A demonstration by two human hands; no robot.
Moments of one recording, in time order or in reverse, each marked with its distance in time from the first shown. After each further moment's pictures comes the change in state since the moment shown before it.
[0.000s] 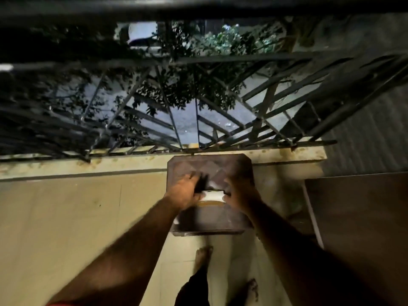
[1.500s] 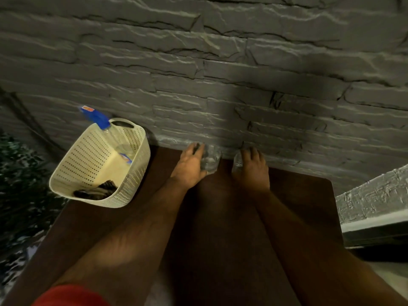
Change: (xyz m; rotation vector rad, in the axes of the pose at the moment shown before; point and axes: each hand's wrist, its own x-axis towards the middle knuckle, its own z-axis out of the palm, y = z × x) left_hand -0.072 0.821 0.306 0.369 -0.147 1.113; right_hand -0.583 0.549 -0.122 0.217 0.830 1.270
